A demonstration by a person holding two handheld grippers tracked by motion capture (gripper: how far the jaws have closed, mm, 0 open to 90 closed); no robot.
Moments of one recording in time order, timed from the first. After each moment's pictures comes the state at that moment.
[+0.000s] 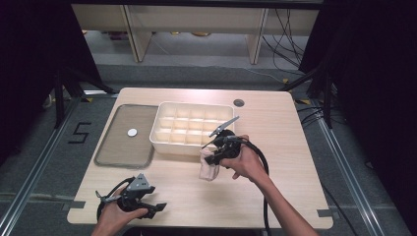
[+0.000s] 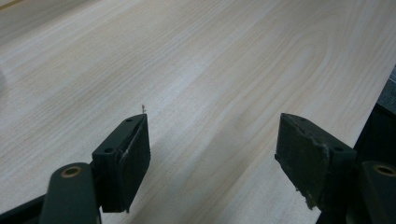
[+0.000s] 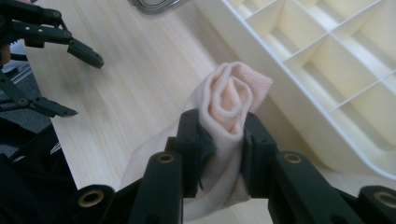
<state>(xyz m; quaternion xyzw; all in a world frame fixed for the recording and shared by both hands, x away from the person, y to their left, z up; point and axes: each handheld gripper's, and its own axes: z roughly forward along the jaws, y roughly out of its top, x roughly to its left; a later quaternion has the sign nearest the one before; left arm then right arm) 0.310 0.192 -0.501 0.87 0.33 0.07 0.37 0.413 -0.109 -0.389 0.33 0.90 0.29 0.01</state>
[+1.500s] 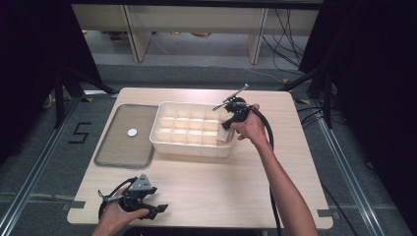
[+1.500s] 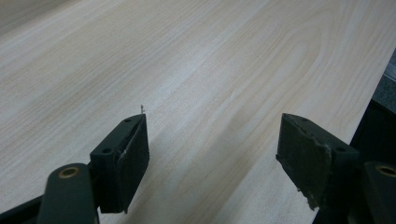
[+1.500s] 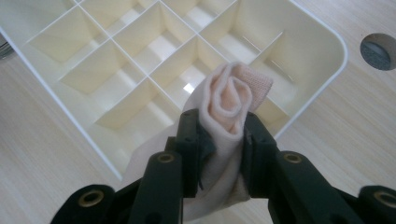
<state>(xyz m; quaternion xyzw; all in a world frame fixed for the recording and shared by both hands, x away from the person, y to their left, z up) 0.311 0.188 -0.504 0.87 0.33 0.07 0.36 0.521 -0.139 -0.385 0.41 0.88 0.24 0.10</state>
